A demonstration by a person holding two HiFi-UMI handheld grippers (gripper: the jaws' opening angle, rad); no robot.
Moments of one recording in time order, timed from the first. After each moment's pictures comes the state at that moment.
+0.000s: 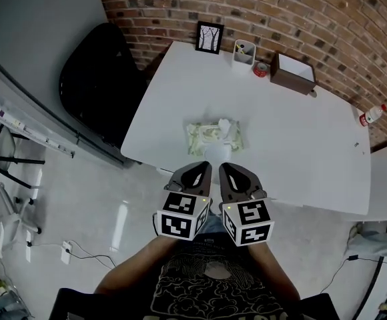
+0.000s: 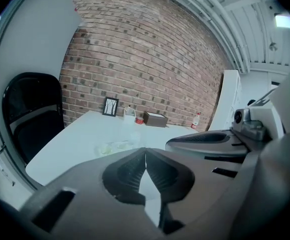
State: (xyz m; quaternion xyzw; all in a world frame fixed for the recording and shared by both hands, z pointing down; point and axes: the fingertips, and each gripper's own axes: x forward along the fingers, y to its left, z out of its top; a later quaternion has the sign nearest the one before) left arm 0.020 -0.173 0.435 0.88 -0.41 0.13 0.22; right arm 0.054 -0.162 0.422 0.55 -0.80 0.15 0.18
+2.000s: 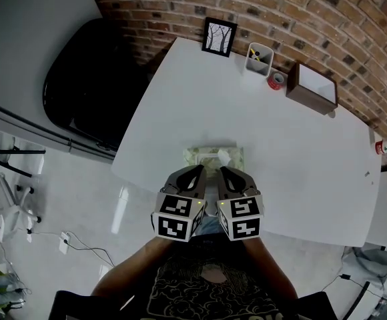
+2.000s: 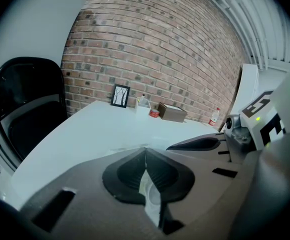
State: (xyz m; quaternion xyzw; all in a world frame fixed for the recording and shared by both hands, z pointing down) left arm 0.033 -0.278 0.493 0.84 -0.44 0.18 0.26; right arm 0.082 -0.273 0.508 0.50 -0.79 0.21 0.27
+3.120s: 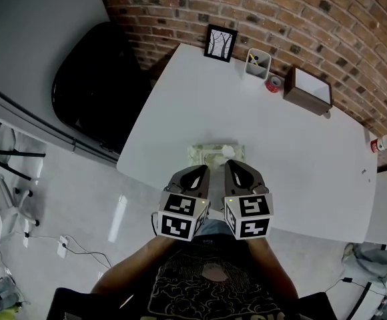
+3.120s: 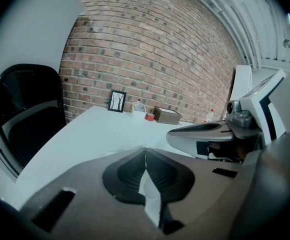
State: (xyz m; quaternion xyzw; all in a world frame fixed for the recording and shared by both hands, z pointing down) left arm 0.028 -0.258 0.472 0.85 -0.43 0.17 0.24; right arm 0.082 -0.267 0.457 0.54 -0.79 0.17 0.22
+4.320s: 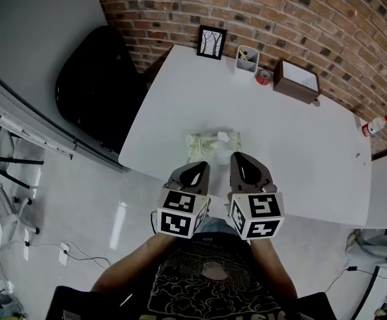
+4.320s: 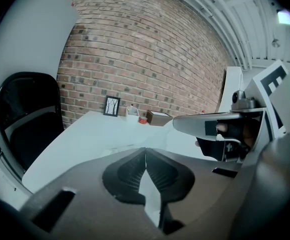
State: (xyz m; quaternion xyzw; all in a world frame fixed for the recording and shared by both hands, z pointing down) left arm 0.025 -0.216 0.448 0.87 -0.41 0.15 0.22; right arm 0.088 -0.224 0.399 0.59 -0.78 0.14 0.16
